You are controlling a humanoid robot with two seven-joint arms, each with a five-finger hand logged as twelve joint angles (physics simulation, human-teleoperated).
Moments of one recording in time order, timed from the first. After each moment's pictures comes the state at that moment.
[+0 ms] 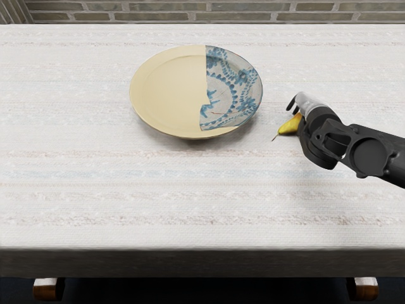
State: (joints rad) left arm -0.03 0.00 0.15 -0.37 0.11 0.18 0.25; right arm 1.11 -0.29 0.04 0.90 -1.06 -0.27 -0.61
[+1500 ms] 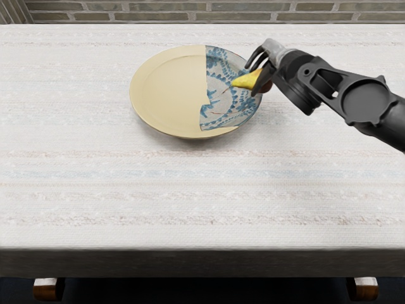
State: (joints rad) left arm -0.03 0.00 0.15 -0.37 0.11 0.18 0.25; right arm 1.29 -0.21 0.26 0.90 -0.88 -0.20 -0.61
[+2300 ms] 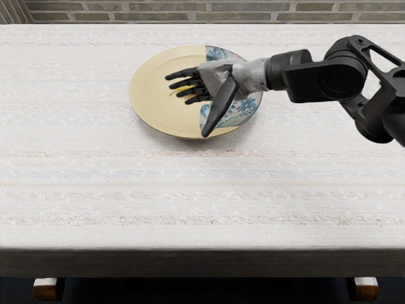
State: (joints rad) left arm -0.03 0.00 0.15 -0.37 0.11 0.18 0.25; right arm 1.13 -0.25 0.73 1.00 -0.40 0.57 -0.59
